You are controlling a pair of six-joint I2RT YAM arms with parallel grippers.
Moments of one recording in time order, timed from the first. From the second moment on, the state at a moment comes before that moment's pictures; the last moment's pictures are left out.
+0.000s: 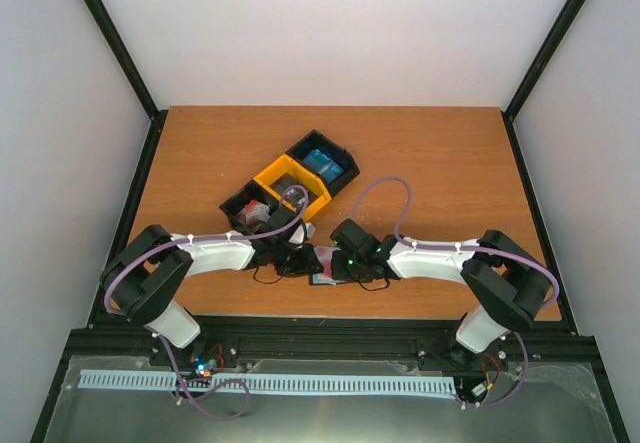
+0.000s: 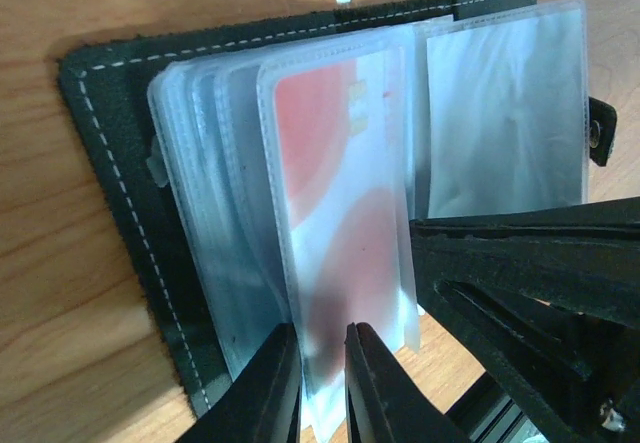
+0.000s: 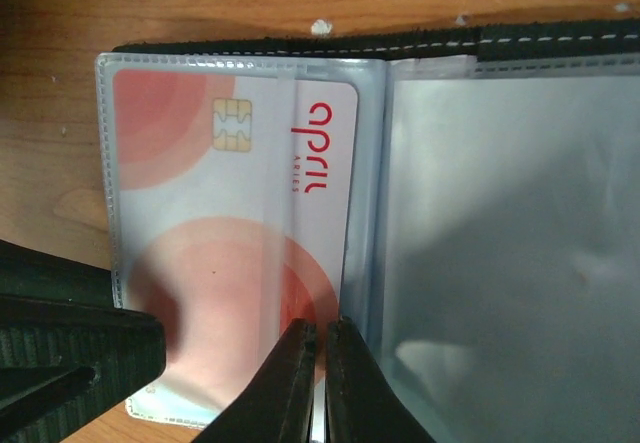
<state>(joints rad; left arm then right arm) -0.74 1.57 0.68 -0.13 0.46 -0.79 0.92 1.58 0.75 -0.25 -0.07 0.90</state>
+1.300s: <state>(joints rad) -0.75 1.71 0.82 0.03 0.72 -0.72 0.92 1.07 0.66 -0.58 0.26 1.01</state>
